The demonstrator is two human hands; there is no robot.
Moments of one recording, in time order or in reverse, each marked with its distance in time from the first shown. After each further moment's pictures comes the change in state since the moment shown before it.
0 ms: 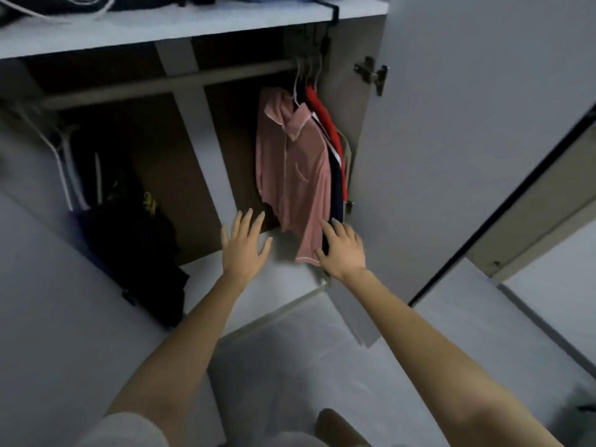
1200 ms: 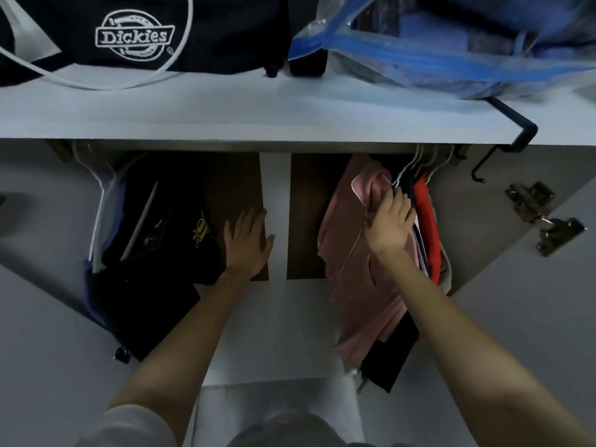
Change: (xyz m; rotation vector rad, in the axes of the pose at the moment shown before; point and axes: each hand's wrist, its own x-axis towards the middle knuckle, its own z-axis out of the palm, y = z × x) left_hand 0.224 -0.129 0.028 0.048 0.106 -0.382; right_hand 0.385 -0.053 -0.044 -0.006 0.237 -0.052
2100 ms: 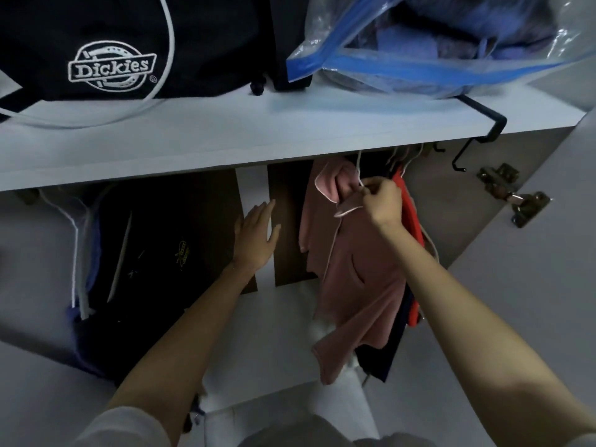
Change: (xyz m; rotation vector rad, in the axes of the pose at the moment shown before) left_hand 0.045 0.022 -0.013 -0.262 -0.082 0.194; right_hand 0.009 -0.020 -0.057 0.580 0.154 0.140
